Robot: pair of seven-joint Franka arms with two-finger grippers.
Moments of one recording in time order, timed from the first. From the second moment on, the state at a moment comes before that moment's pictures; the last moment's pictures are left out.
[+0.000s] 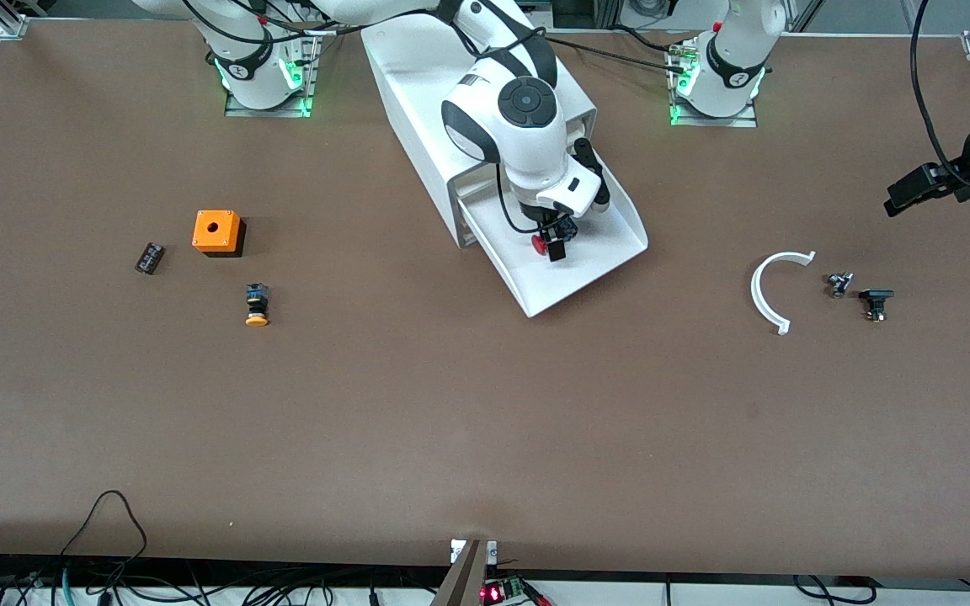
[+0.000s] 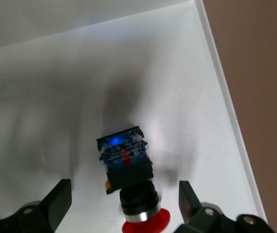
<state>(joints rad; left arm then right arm) 0.17 -0.10 -0.08 -1.80 0.04 1.67 -0.14 0.93 0.74 0.01 -1.28 0.07 2.17 -0.93</state>
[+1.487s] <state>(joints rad) 0.17 -0.10 -0.07 -1.80 0.04 1.67 -0.14 0.97 0.69 -0.03 -1.24 0.07 2.21 -0.78</state>
